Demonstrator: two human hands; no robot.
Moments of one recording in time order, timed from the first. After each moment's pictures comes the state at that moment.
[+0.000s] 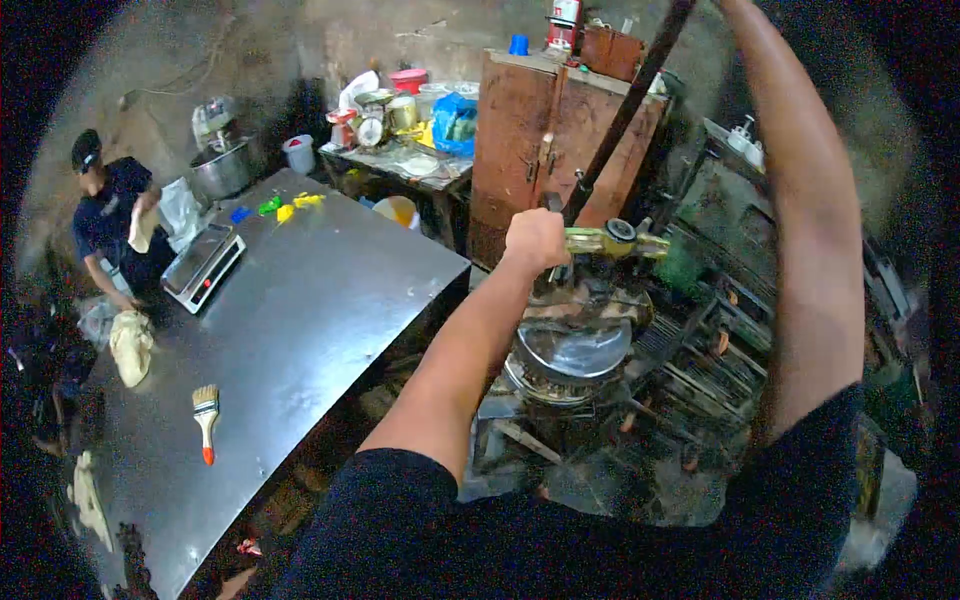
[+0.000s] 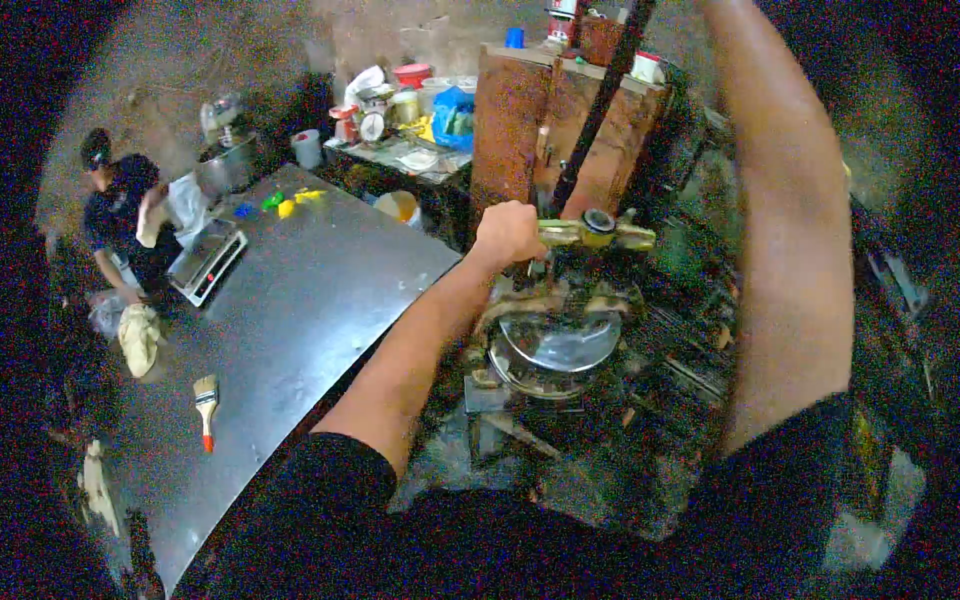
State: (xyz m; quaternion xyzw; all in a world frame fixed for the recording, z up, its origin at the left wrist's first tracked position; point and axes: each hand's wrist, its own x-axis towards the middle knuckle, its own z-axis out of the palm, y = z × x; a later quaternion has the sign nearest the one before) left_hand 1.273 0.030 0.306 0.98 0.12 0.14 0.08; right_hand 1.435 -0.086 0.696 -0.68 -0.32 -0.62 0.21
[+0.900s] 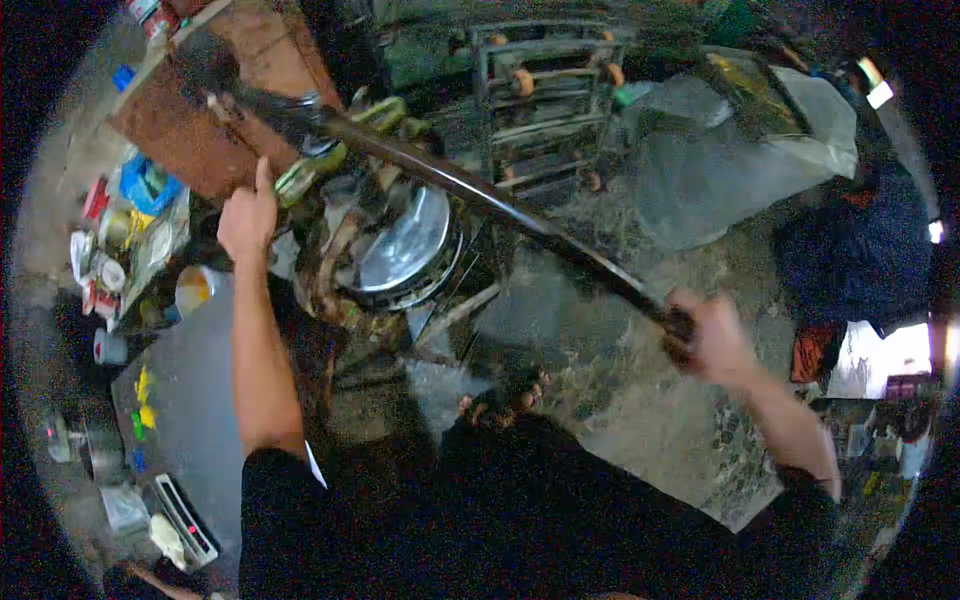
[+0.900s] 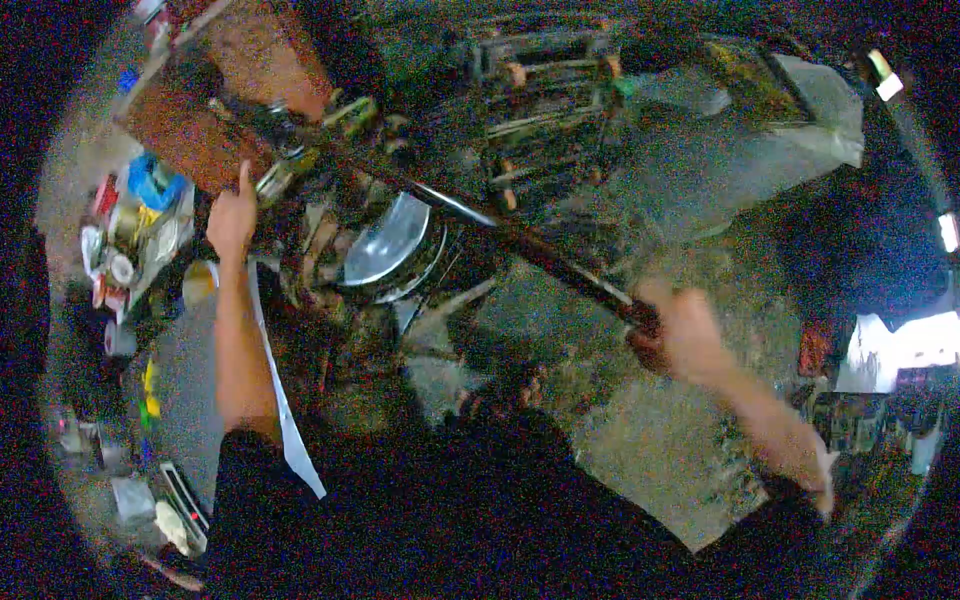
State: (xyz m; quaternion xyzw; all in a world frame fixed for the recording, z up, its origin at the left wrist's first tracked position) left_hand 1.435 0.057 0.251 0.98 0.15 0.10 0.08; right_hand 1.137 -0.411 0.289 -0.98 0.04 0.10 0.18
